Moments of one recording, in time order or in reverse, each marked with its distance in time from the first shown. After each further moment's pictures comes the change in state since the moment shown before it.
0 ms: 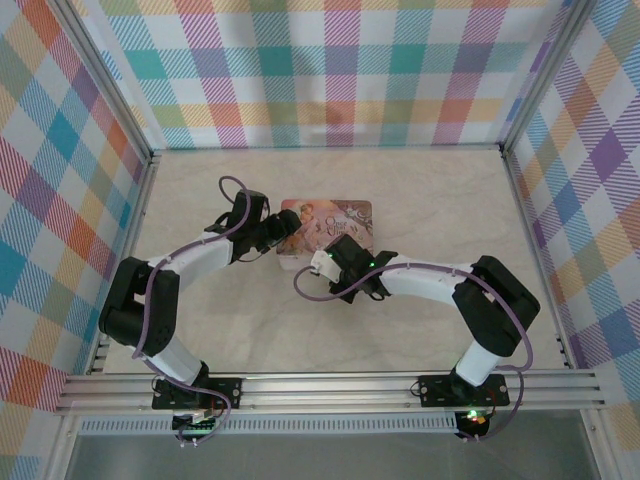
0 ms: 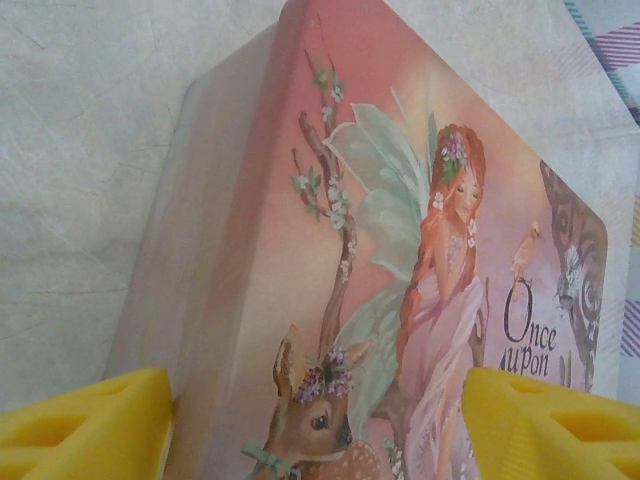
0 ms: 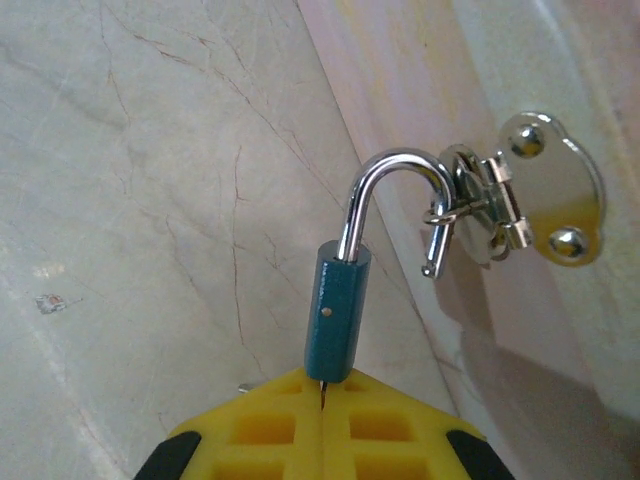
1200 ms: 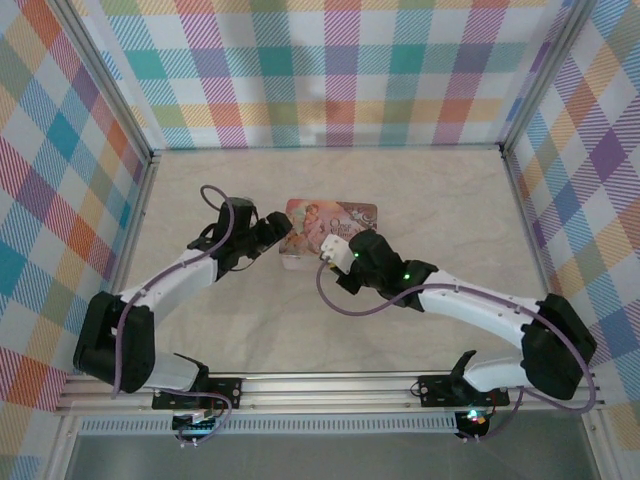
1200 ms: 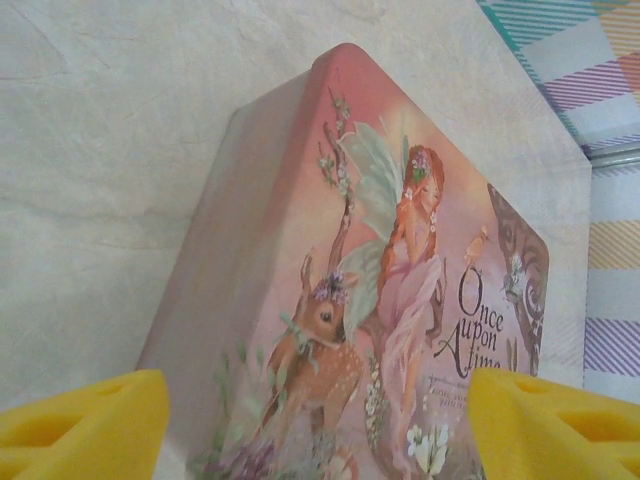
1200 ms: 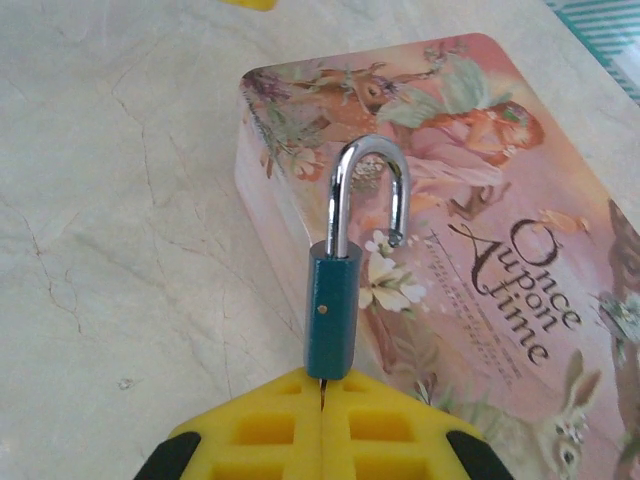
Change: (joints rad) left arm 0.000 -0.241 -0.124 -0.040 -0.065 -0.044; right arm 0.019 -0.359 -0.114 0.111 0.018 0.108
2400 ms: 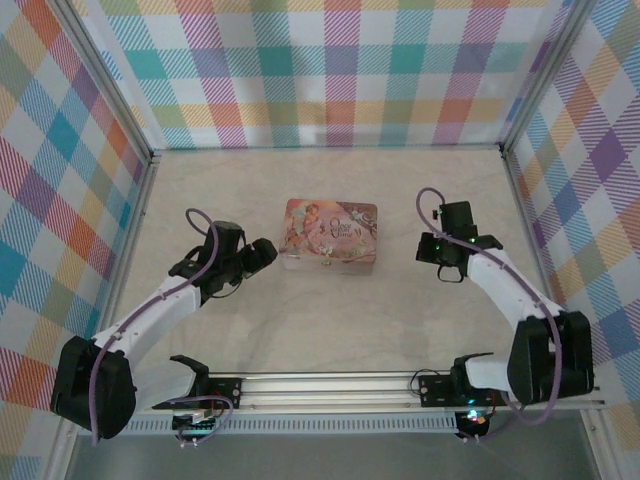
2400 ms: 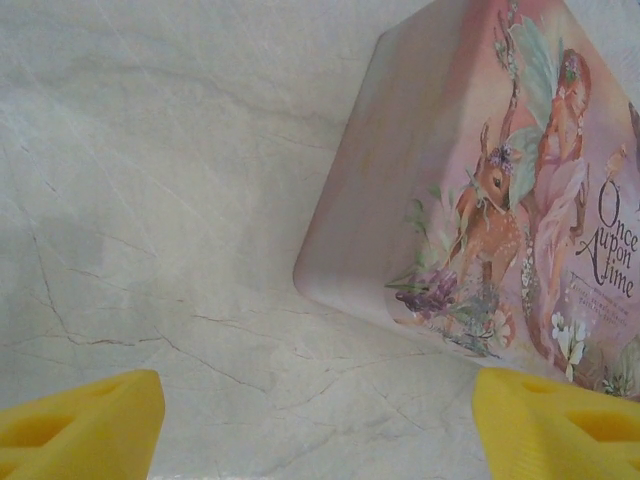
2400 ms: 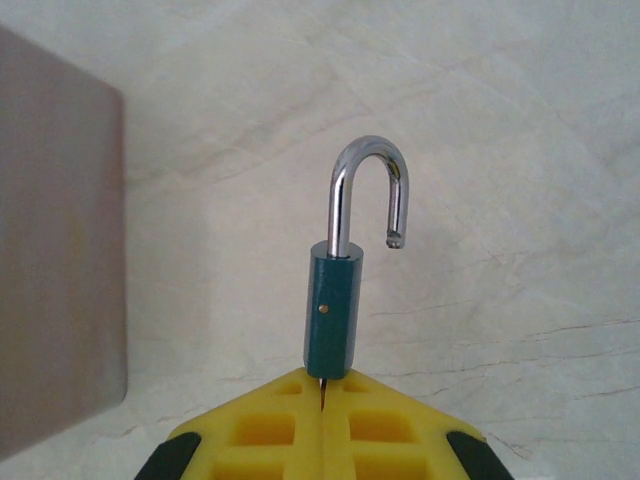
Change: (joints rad) left arm 0.000 -0.227 -0.142 -0.217 -0.083 0.052; right arm -0.754 0.042 -0.002 -0.314 -0.168 0.649
